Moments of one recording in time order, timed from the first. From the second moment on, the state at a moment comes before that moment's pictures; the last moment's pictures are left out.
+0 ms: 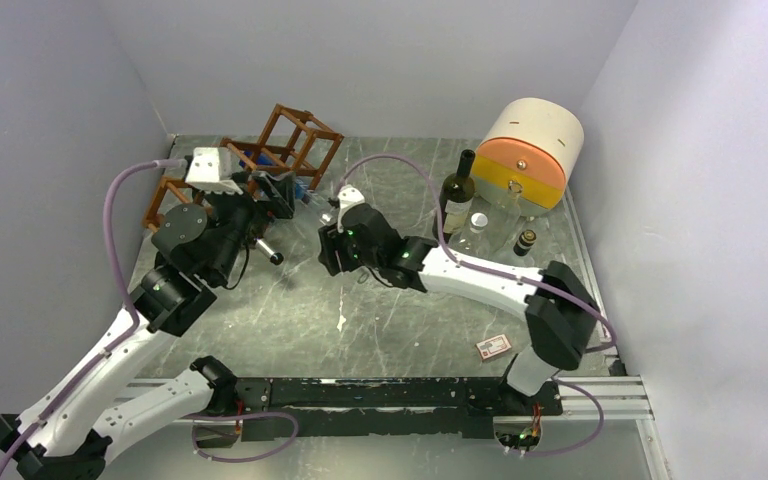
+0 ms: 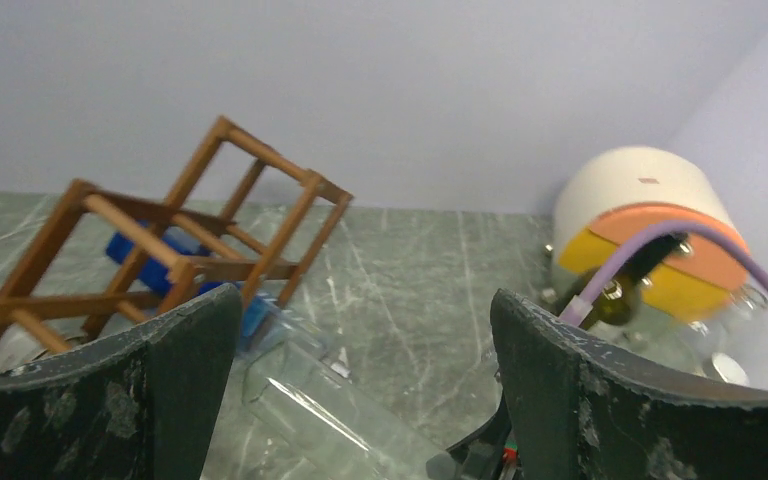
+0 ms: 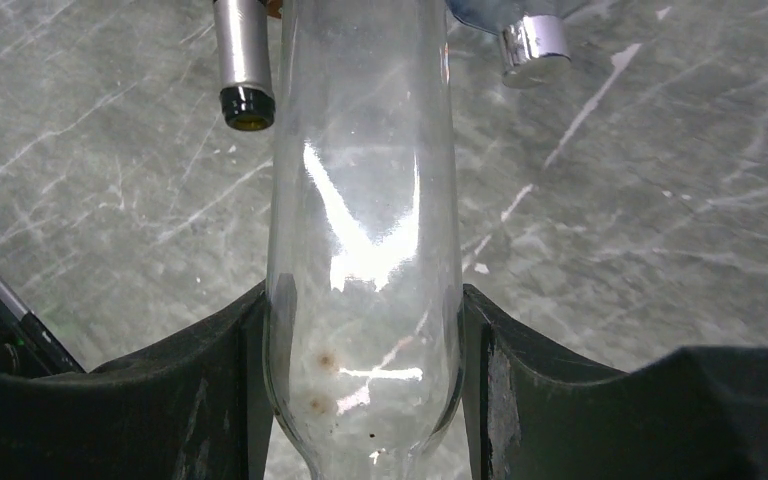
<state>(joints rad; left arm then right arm) -0.66 0.82 0.99 -0.07 -0.40 -0.24 0.98 1.58 1.15 -0.13 0.16 0.32</state>
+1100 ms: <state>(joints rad) -0.66 0.76 0.88 -0.06 -0.76 -0.23 0.90 1.97 1.47 0.12 -0.02 0.39</state>
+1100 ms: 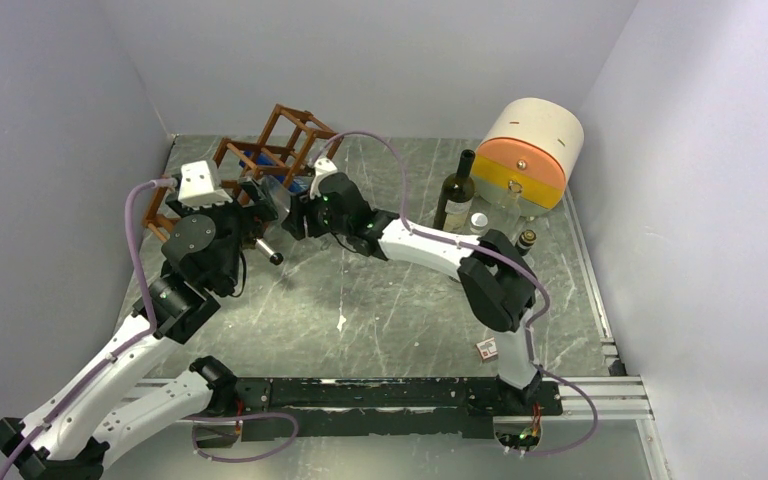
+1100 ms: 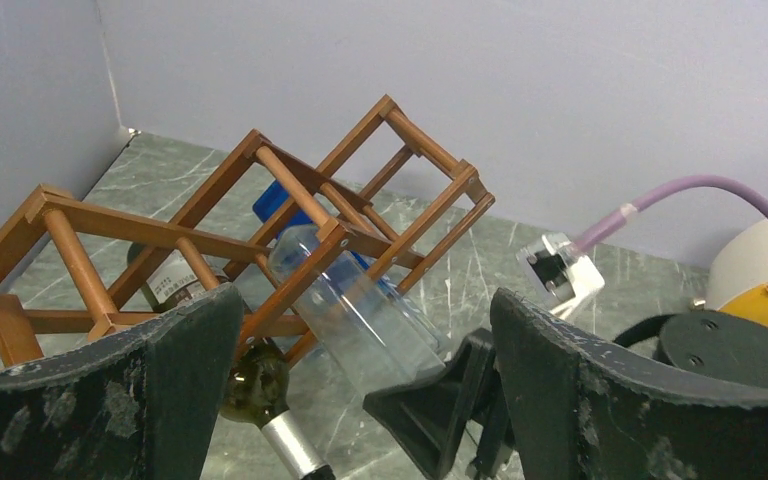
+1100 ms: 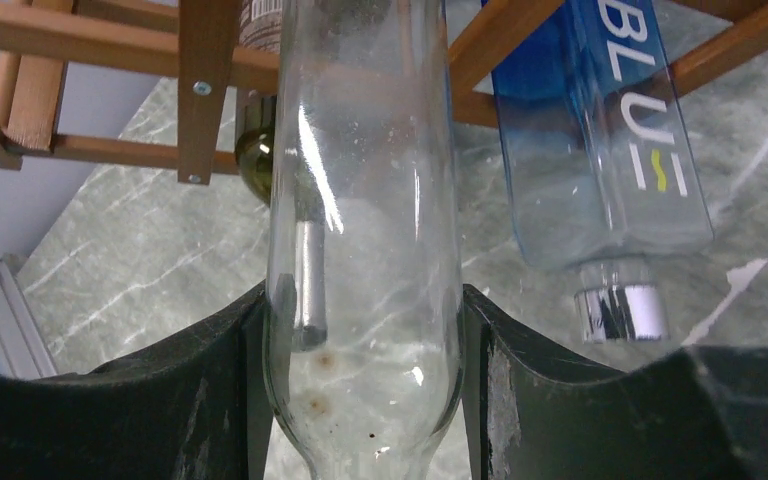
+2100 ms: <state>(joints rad) -0.66 0.80 0.87 -0.07 -0.76 -0.22 0.86 2.37 2.00 0.04 -0.12 0.46</state>
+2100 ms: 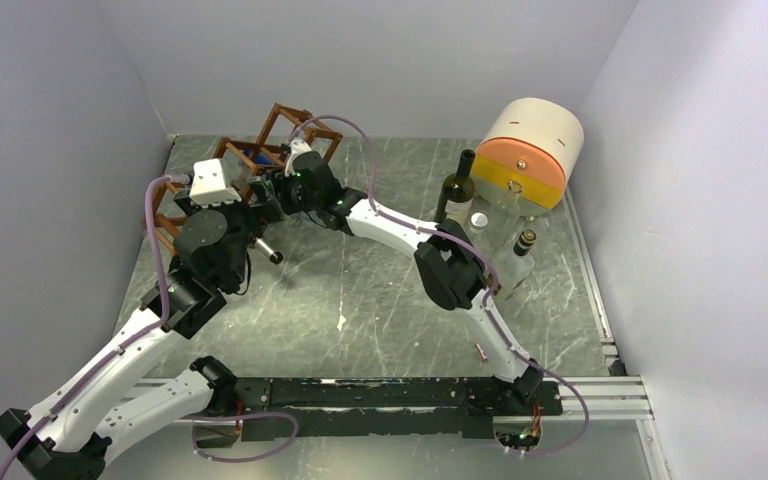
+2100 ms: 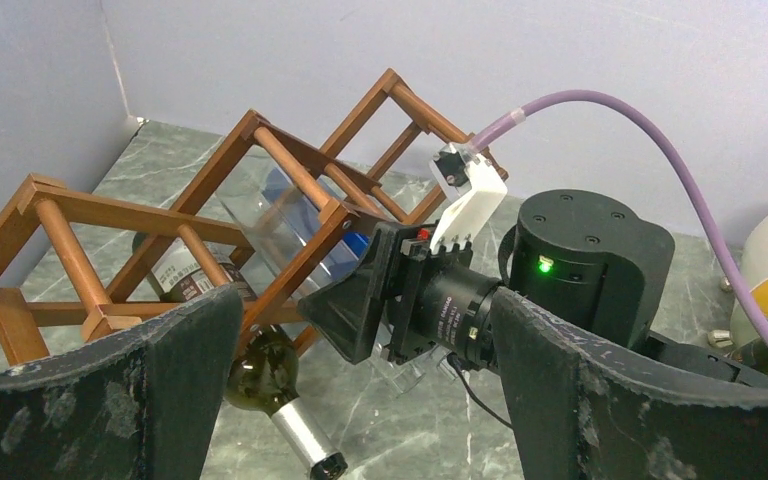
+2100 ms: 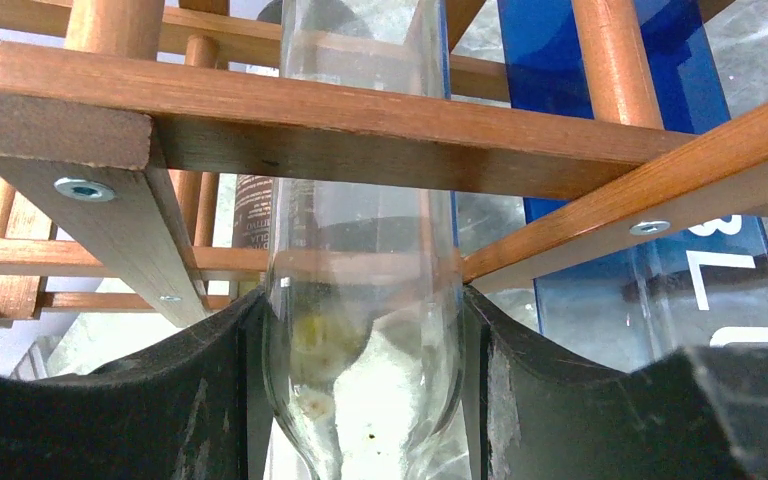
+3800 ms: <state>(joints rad) -0.66 0.81 0.88 -0.11 -0.74 -0.20 0.85 2.09 1.66 -0.01 -0.14 0.39</state>
